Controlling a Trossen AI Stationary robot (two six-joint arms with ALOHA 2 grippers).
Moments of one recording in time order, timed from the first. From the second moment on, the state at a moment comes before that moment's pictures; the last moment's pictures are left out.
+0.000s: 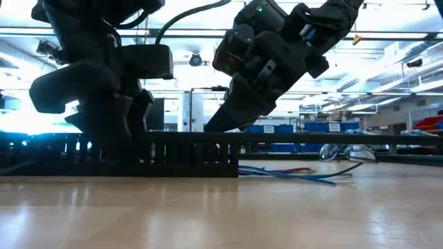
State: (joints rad) left arm -0.39 1.71 0.93 -0.41 -0.30 -0.42; right arm 0.08 1.94 1.04 0.13 -0.26 0.06
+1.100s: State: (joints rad) left arm -0.39 1.71 0.93 -0.45 -0.30 -0.43; right arm 0.09 1.83 1.02 0.13 -0.27 0.02
